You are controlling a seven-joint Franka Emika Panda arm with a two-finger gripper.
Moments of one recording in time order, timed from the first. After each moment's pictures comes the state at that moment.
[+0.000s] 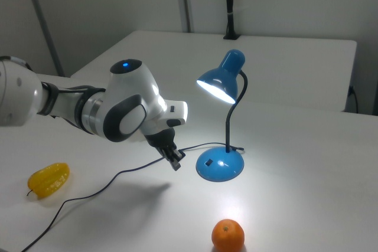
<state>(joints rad) -0.20 0.18 0.02 -2.10 -0.09 2.50 0.19</state>
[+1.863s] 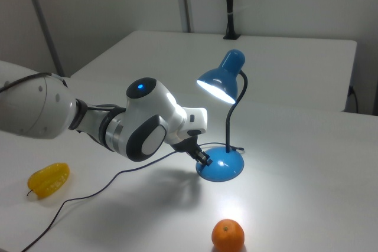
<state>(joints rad) -0.26 0.33 0.02 -2.04 -0.09 2.81 0.21</state>
